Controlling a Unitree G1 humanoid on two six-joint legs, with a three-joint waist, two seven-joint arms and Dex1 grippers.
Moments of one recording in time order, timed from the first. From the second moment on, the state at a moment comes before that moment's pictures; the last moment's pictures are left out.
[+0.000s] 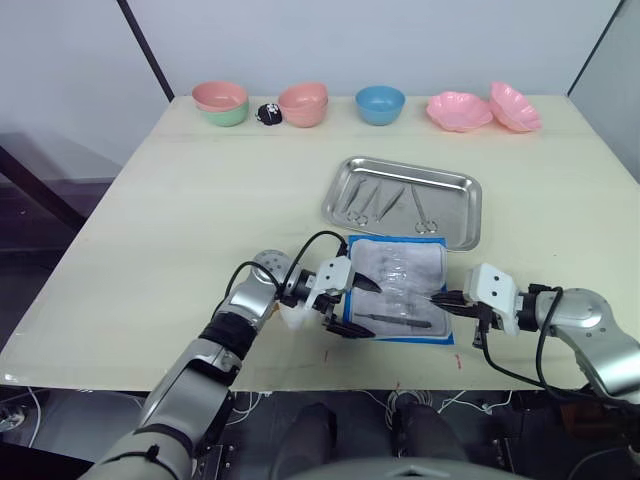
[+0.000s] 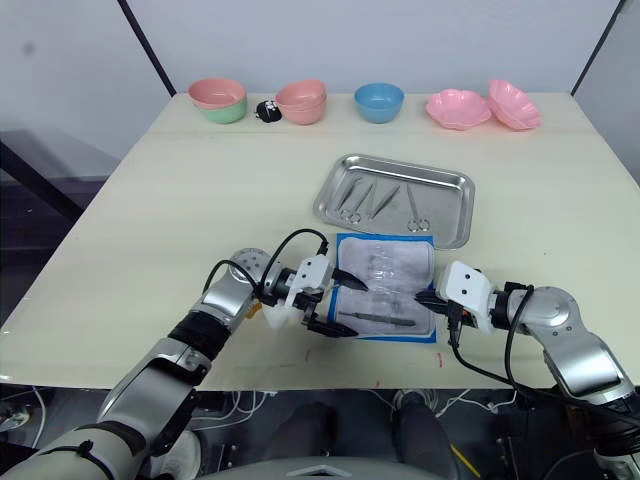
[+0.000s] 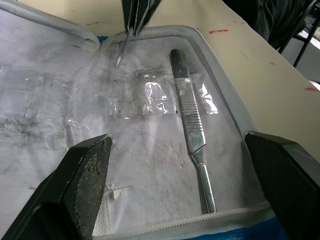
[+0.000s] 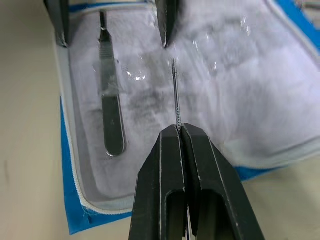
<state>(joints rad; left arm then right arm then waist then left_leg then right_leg) -0.60 0.40 -0.40 0.57 -0.14 -0.16 -1.44 -0.10 -0.78 0.11 -0.33 0.19 0.29 0.98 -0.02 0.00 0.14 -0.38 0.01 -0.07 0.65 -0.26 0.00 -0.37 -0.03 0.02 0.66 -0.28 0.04</state>
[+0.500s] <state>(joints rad) -0.60 0.40 -0.40 0.56 -0.14 -0.16 -1.44 -0.06 -0.86 -0.12 -0.43 0.36 0.38 1.00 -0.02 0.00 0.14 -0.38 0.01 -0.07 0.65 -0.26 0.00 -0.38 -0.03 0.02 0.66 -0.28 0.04</state>
